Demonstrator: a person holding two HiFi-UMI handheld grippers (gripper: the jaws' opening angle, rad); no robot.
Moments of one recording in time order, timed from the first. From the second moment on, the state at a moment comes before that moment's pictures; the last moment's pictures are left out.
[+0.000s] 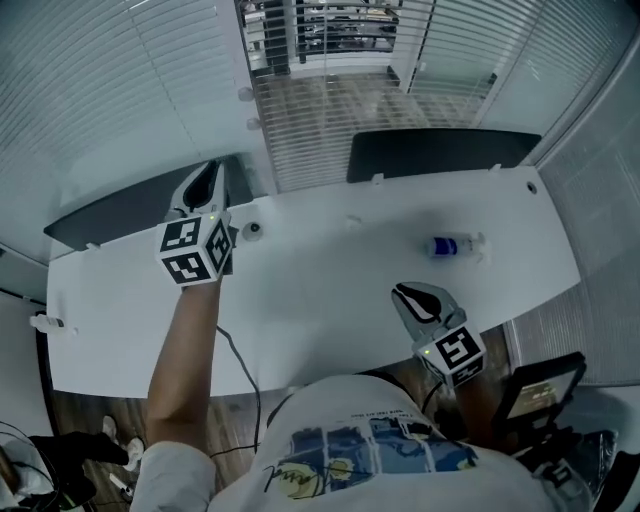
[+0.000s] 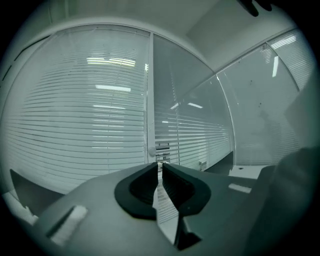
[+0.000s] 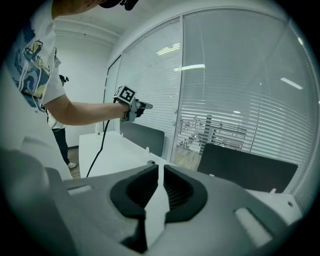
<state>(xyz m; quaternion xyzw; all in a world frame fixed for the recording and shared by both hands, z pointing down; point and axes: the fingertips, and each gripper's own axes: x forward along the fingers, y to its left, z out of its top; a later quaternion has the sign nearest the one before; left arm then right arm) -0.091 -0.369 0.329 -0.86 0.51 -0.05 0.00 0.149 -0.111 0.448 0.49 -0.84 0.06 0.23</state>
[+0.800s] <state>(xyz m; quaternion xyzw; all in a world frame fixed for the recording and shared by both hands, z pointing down) -0.134 -0.161 0.404 -0.92 0.38 -0.08 -0.03 0.033 -0.079 0.430 0.46 -0.86 0.05 0.21</state>
